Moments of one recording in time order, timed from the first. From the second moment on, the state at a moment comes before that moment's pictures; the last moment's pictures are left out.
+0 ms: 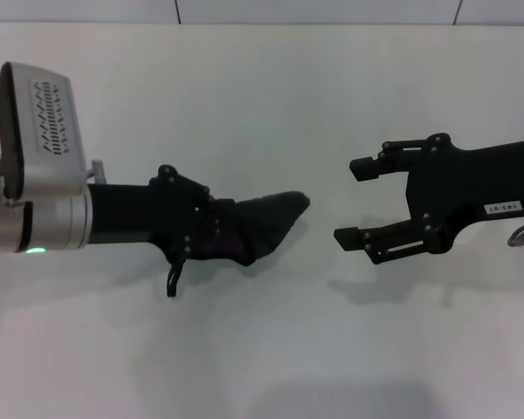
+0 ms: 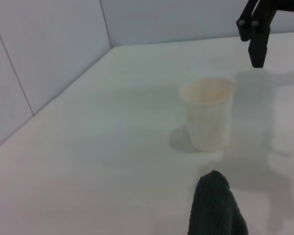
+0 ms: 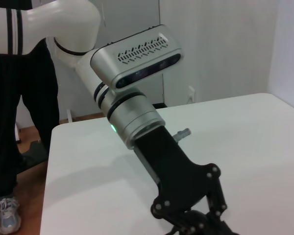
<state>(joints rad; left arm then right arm) -0.40 -2.07 1.30 0.96 1.86 1.27 -1.30 0.21 2.01 -1.40 -1.66 -1.82 -1.46 1.98</state>
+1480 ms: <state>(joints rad) -0.39 -2.07 1.19 1.12 1.92 1.30 -1.46 0.20 2.01 -1.38 -1.65 -1.82 -1.45 1.98</state>
